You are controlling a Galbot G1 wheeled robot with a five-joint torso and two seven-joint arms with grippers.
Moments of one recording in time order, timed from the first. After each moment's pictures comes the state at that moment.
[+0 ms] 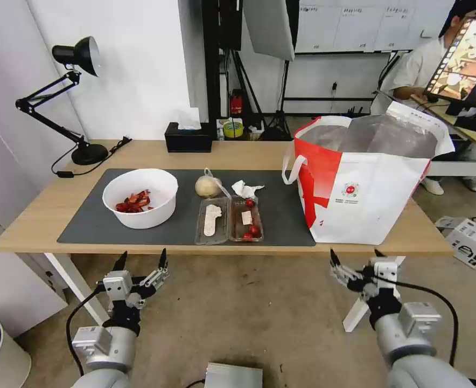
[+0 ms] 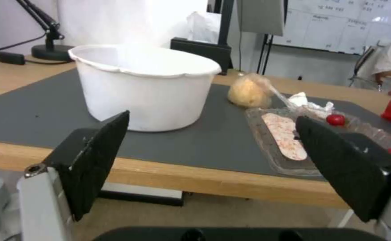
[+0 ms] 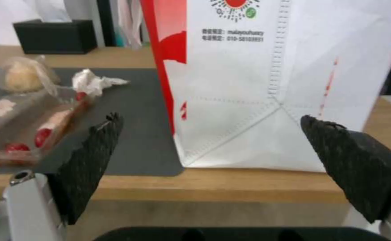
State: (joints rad) left arm 1.71 -1.49 -0.60 -2.22 -0.22 -0.02 0.02; right arm -1.66 1.38 0.62 2.36 0.22 -0.30 0.07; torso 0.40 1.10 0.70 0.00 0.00
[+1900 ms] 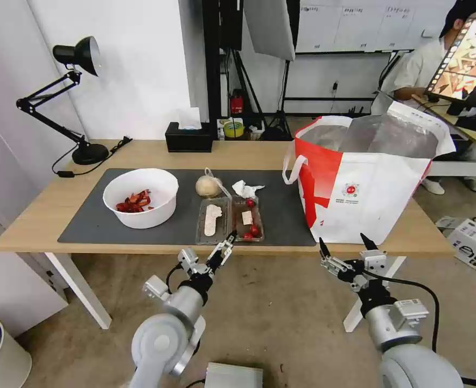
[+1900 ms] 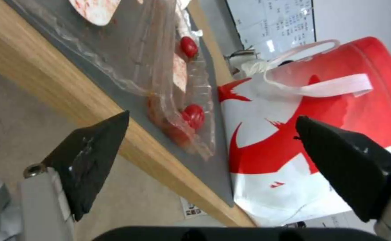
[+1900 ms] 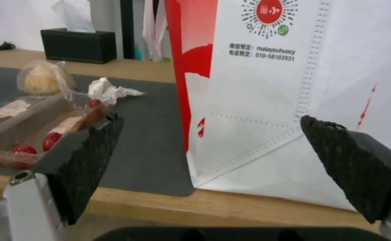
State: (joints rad) left arm 1.34 -1.41 -0.26 -2.07 -1.26 0.24 -0.28; right arm -1.63 1.29 0.58 2.27 0.20 -0.17 0.05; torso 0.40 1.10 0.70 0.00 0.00
